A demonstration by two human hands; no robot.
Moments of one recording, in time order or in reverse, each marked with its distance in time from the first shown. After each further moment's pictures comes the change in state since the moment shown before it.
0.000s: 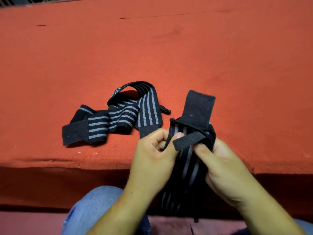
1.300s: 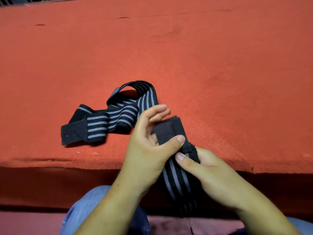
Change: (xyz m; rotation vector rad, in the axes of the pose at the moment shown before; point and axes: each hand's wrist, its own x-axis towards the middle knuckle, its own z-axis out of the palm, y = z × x) left_hand 0.007 0.008 -0.008 -0.159 -0.013 0.024; right_hand -0.003 -0.001 0.000 -0.241 -0.267 0.127
